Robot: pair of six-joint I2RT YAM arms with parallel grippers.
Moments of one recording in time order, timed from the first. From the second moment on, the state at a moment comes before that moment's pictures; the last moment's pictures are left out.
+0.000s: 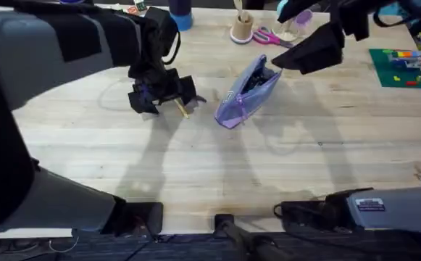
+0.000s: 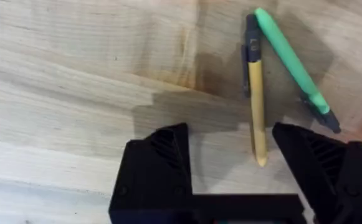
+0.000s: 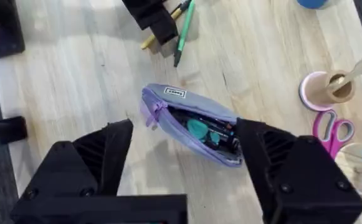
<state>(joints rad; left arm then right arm) -0.30 1.68 1.06 -0.81 0.02 -0.64 0.14 1.55 1.75 -1.40 -0.63 -1.05</state>
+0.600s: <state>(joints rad) -0.30 1.68 1.05 -0.91 0.01 -0.64 0.14 1.55 1.75 -1.40 -0.63 -1.05</state>
